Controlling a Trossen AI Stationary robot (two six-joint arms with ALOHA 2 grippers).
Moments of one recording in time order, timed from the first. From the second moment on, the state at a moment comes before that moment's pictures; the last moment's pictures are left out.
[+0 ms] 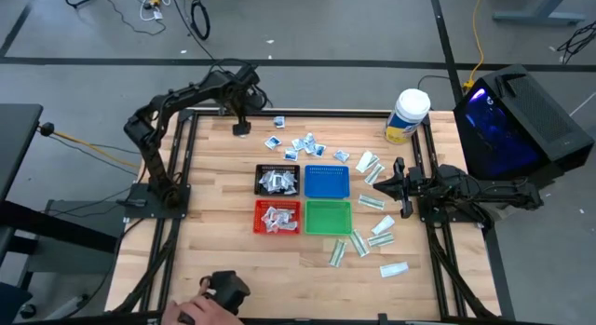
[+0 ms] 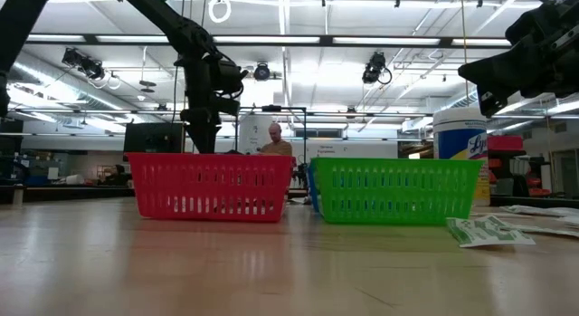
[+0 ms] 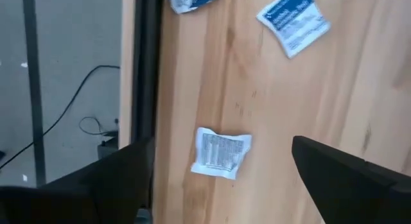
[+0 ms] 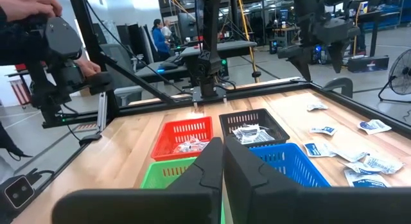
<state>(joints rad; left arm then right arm) 0.85 1.80 1.42 -0.91 -0.01 0.76 -0.01 0.01 0.02 0.01 -0.02 0.14</state>
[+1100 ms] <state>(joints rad) 0.93 2.01 1.42 -0.90 -0.01 0.85 -0.01 0.01 0.02 0.01 -0.02 0.14</state>
